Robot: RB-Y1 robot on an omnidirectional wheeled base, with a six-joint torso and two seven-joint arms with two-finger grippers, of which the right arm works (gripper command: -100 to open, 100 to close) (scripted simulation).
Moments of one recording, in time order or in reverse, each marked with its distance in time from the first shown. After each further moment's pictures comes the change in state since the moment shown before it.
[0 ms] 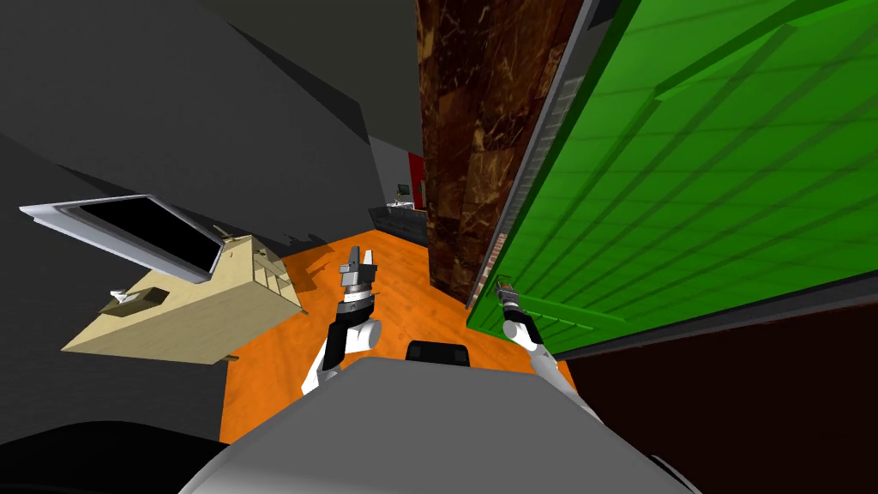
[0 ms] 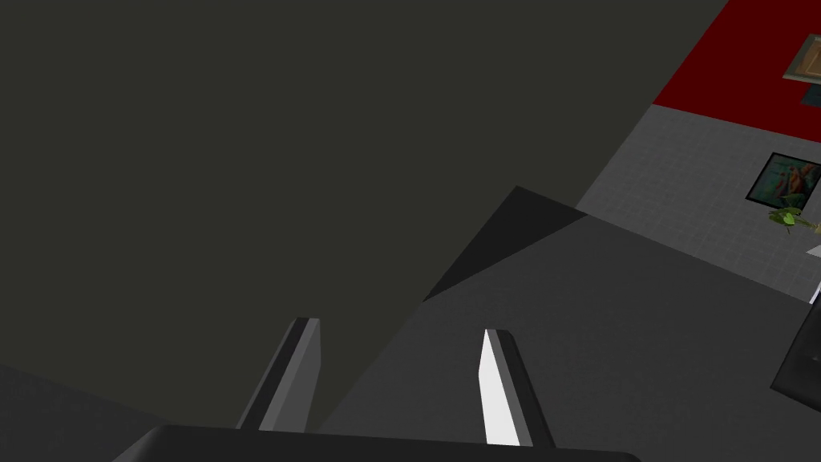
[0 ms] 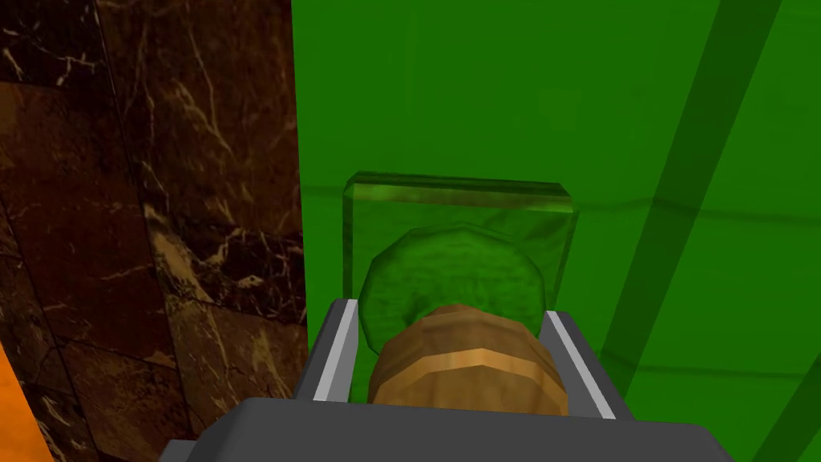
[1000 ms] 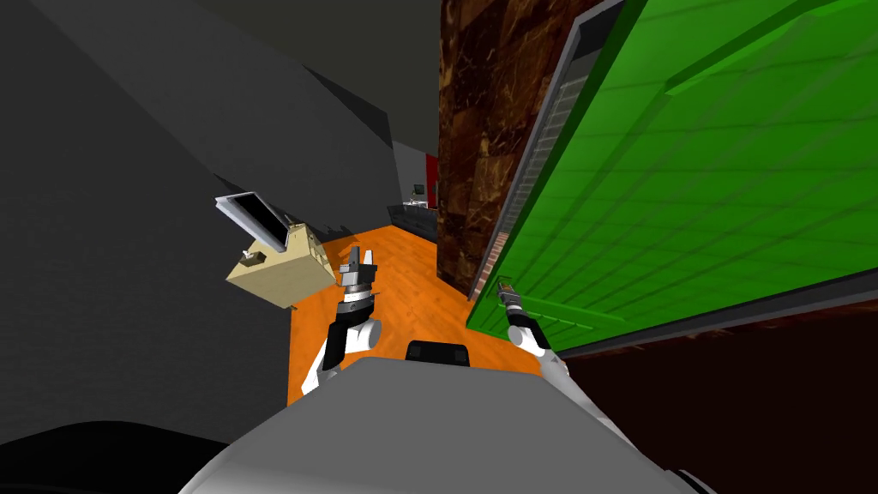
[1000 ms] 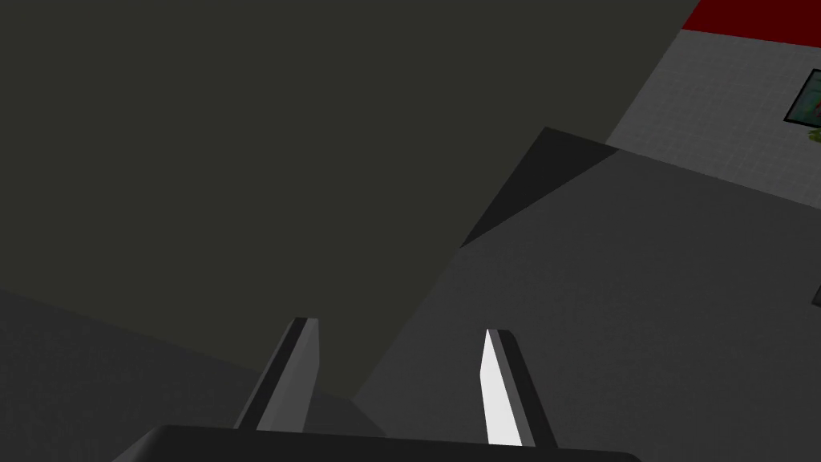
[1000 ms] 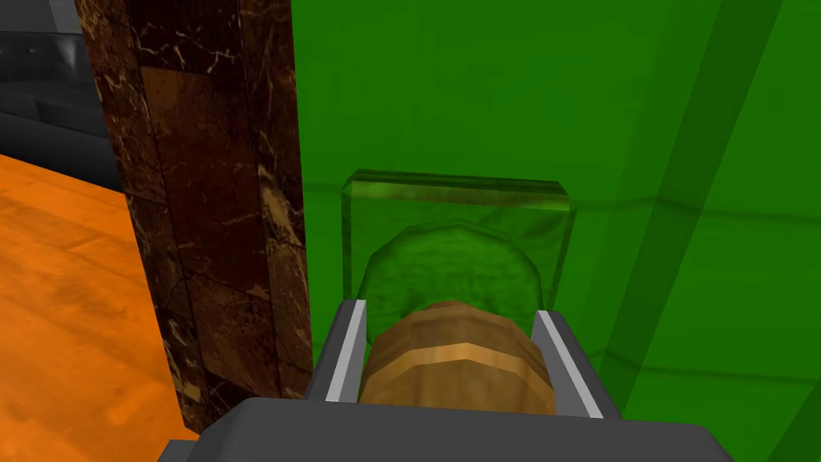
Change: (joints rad) arm 0.038 -0.094 0.075 -0.032 -0.012 -0.032 -0.093
